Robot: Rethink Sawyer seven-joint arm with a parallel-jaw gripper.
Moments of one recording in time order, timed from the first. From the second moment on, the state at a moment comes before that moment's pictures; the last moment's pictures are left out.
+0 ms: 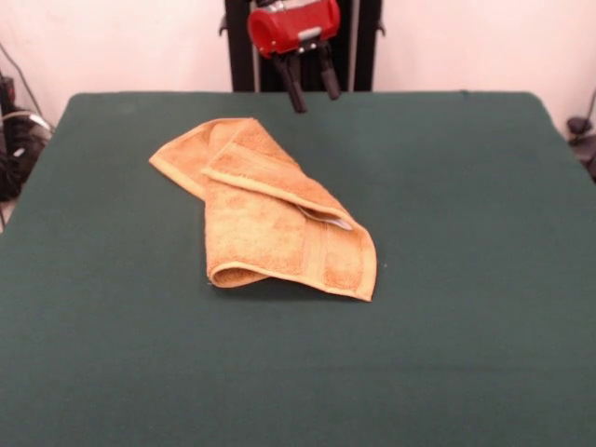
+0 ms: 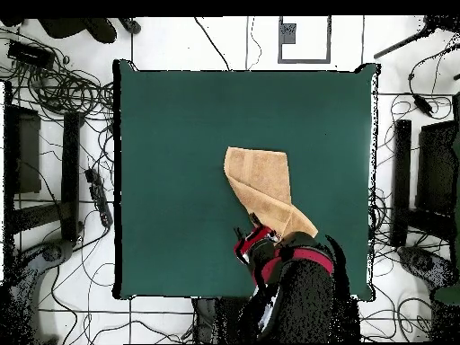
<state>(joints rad) 0.01 -0.59 -0.32 1.77 -1.50 -0.67 2.54</state>
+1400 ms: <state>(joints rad) 0.01 -0.57 -0.32 1.75 -1.50 -0.67 2.54</state>
